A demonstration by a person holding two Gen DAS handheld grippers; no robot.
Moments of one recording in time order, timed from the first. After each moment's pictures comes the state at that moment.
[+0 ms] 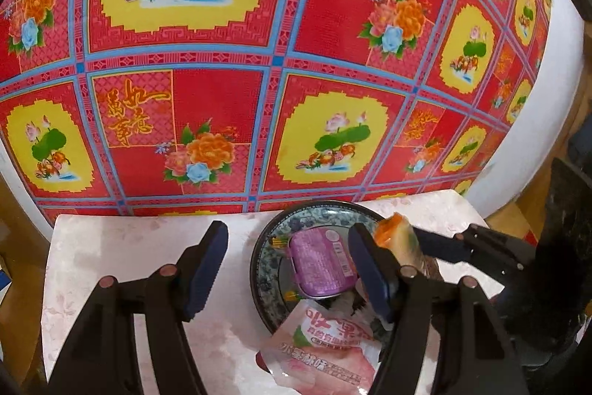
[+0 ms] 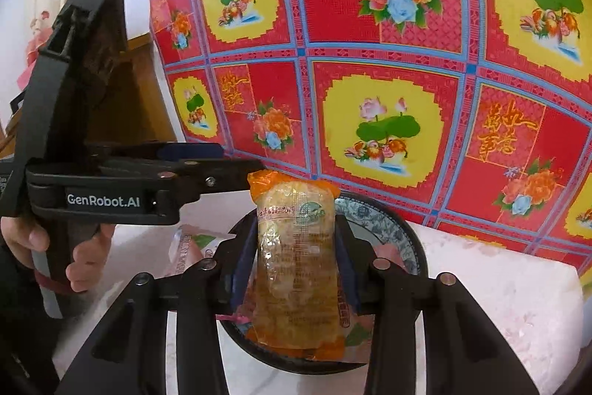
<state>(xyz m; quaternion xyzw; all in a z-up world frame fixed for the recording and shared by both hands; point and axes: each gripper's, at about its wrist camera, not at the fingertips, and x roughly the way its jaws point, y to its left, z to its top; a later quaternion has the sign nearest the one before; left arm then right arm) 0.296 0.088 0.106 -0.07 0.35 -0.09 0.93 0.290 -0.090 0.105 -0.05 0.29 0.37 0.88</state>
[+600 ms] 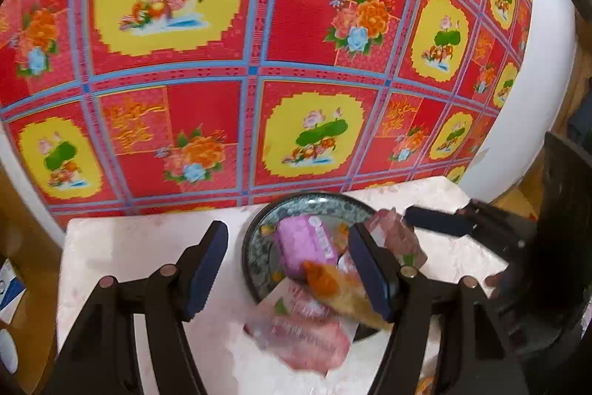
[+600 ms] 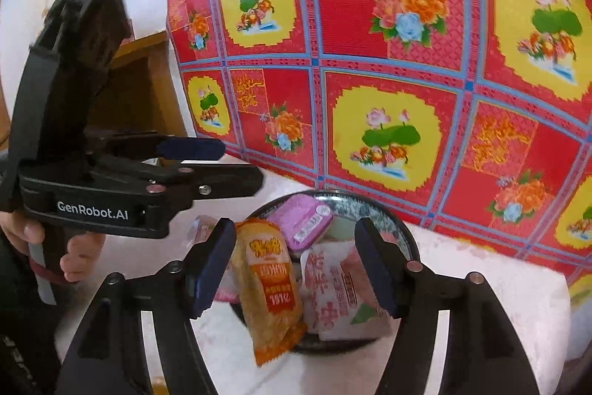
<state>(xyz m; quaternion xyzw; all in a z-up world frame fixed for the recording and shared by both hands) 0.266 0.075 0.125 -0.04 0.35 -0.09 0.93 0.271 -0.101 0.117 -0.07 0.29 0.38 0.87</state>
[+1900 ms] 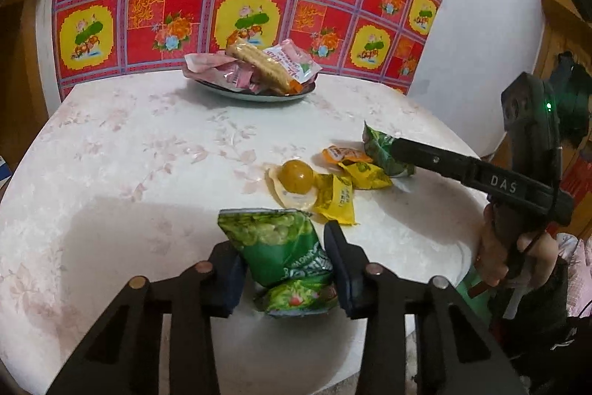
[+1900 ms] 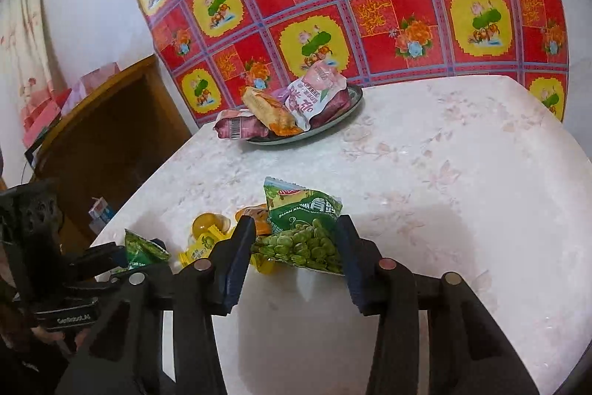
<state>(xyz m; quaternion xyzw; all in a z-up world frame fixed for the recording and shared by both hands) 0.048 0.030 0.030 -0.05 0.35 -0.14 0.92 0.113 -0.211 0.044 0.09 0.32 0.31 0.89</state>
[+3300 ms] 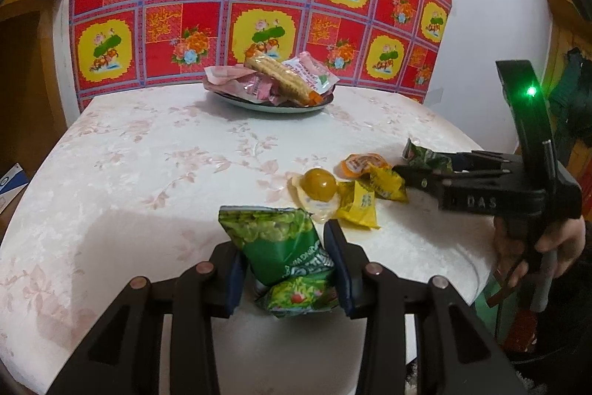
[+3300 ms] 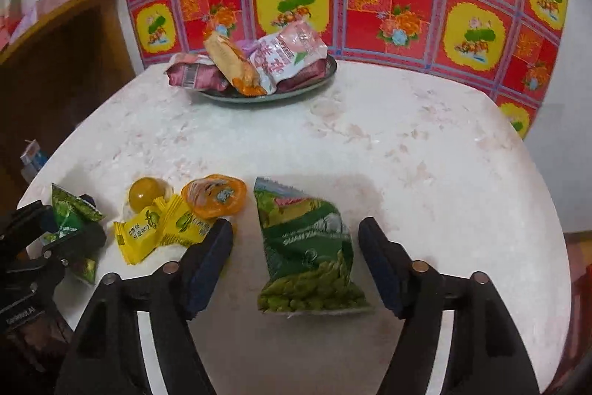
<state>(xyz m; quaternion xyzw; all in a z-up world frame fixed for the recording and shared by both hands) 0.040 0.033 0.028 -0.03 0.32 -0.10 0.94 0.122 -0.173 0.041 -0.06 0.38 0.20 0.90</state>
